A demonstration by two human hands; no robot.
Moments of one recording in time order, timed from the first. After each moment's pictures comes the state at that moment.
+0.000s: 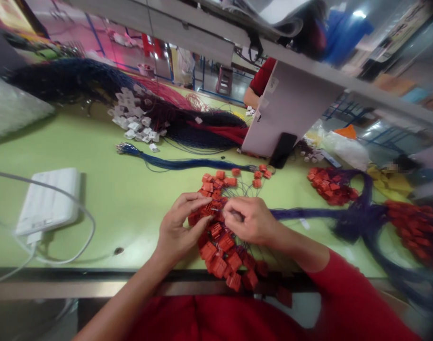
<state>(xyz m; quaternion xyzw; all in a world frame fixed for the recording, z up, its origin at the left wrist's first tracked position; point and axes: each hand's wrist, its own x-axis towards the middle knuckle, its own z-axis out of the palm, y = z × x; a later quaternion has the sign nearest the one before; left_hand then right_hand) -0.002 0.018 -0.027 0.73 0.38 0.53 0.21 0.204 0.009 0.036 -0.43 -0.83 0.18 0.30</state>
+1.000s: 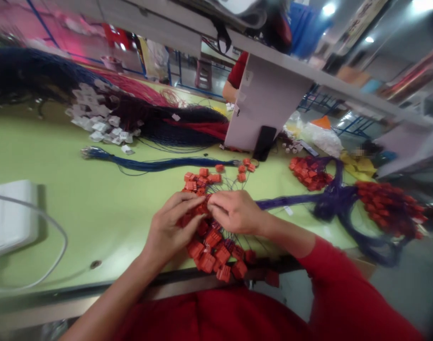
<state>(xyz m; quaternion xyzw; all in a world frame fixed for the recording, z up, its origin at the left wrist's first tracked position) 0.009 0.022 -0.011 0.79 0.32 0.49 0.19 0.208 0.015 0.035 -0.44 -0.86 0.11 0.23</state>
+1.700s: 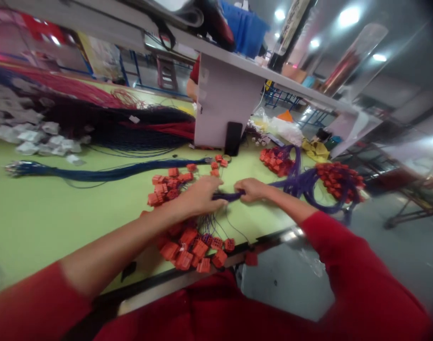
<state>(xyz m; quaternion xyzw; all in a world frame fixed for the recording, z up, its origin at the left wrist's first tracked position) 0.119 0.068 0.022 0.94 0.26 0.09 0.22 0.360 0.025 0.011 -0.56 -0.81 0.14 -0.06</state>
